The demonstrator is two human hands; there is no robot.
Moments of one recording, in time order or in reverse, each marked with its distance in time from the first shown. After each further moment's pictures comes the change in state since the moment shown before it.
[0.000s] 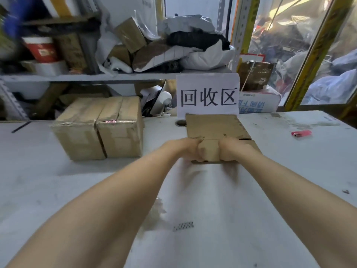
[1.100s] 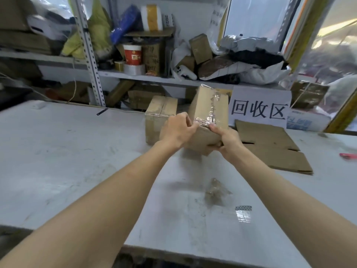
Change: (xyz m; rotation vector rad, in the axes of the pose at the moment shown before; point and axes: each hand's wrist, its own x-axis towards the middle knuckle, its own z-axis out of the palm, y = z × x) left_hand -0.205 -0.133 -0.038 -0.461 0.819 -0.238; right_hand -0.077 -0.208 -0.058 1.923 0.063 0.008
